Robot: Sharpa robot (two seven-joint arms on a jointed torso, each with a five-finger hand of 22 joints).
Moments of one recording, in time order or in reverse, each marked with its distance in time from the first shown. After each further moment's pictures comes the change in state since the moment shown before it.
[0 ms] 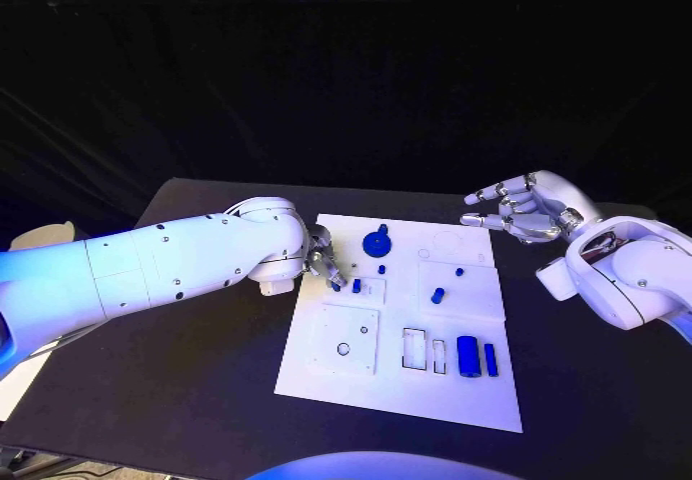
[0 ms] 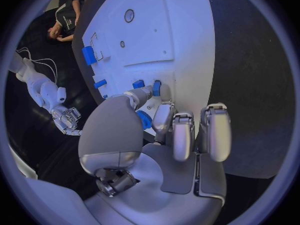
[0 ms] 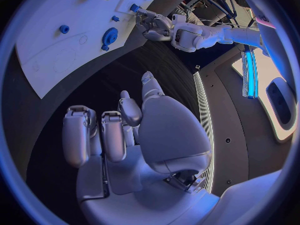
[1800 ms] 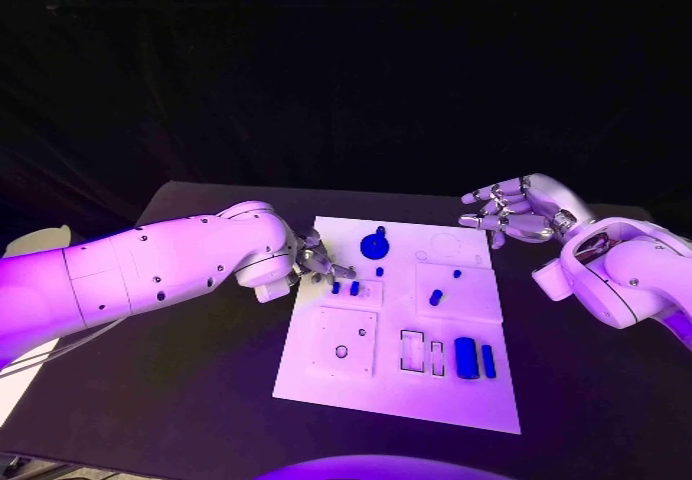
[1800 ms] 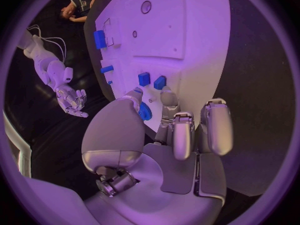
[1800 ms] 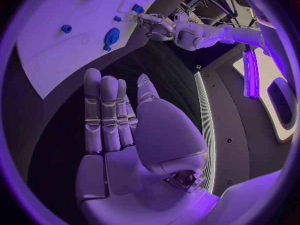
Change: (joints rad) left arm -0.006 -0.050 0.005 0.014 0.180 -0.131 0.057; left_hand -0.047 0.029 -0.531 0.136 0.007 -0.140 0.052 -0.065 -0.052 -0.294 0.060 -0.336 -0.393 -0.001 0.035 0.000 0.001 0.016 0.002 0.021 -0.143 0.000; right arm -0.003 0.014 -0.001 -0.029 0.007 0.009 0.001; right_hand 0.049 0.046 -0.056 0.025 0.024 -0.061 0.032 -0.004 -0.007 -0.324 0.049 -0.689 -0.562 -0.240 0.040 -0.849 -0.618 0.125 -0.384 0.037 -0.682 -0.795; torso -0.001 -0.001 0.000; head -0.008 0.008
